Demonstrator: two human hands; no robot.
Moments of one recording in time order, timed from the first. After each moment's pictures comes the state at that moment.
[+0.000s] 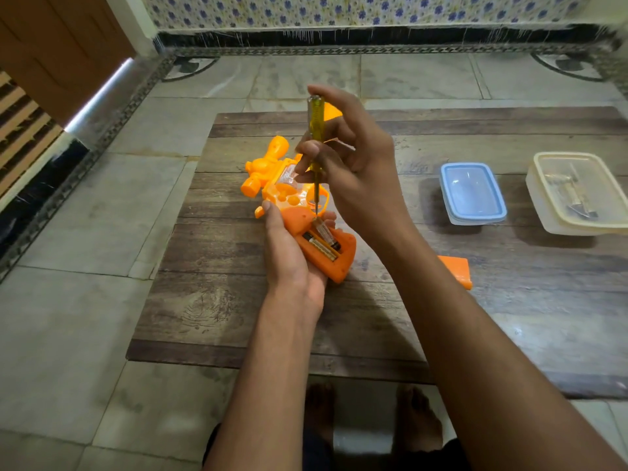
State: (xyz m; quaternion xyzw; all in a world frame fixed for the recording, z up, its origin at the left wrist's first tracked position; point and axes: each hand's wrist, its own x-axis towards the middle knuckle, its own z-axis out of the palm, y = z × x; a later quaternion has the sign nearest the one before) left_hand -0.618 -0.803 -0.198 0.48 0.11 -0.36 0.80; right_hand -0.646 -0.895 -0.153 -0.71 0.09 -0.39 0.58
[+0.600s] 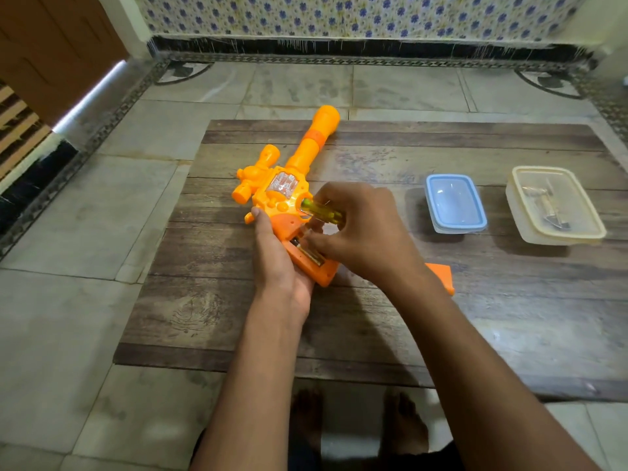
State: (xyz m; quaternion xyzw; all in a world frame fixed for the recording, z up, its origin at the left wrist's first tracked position) left_hand -0.613 -0.802 -0.199 0.46 0.11 -0.39 0.79; right_hand -0.691 -0.885 -0.159 -0.89 0.22 -0.23 0.33
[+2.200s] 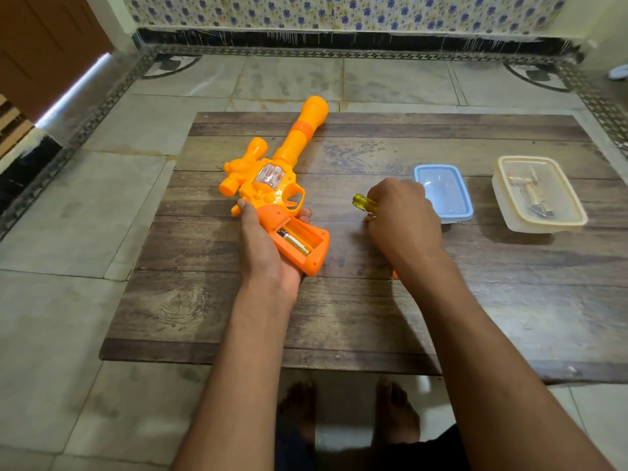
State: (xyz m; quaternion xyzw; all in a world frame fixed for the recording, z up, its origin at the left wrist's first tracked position) left_hand -0.612 -0.803 -0.199 0.49 0.10 -0.36 0.78; right_hand -0.716 -0.919 -0.171 -0.88 0.45 -0.10 0.14
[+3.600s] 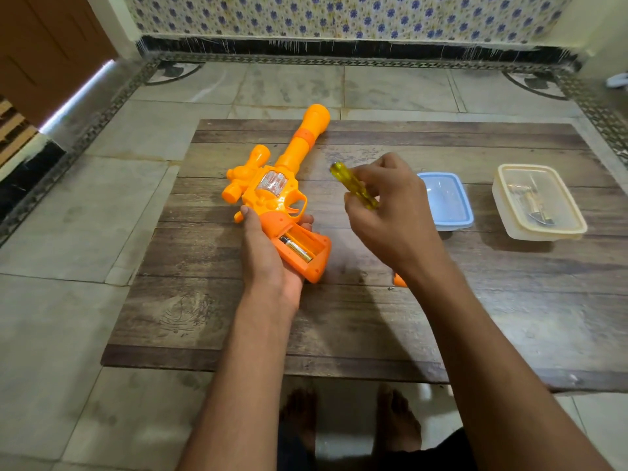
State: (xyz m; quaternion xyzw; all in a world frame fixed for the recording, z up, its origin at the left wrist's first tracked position) left_hand -0.612 -0.805 -0.201 0.49 0.10 -0.35 0.79; right_hand -0.711 -0.909 -0.157 -0.86 0.29 -0.31 0.27
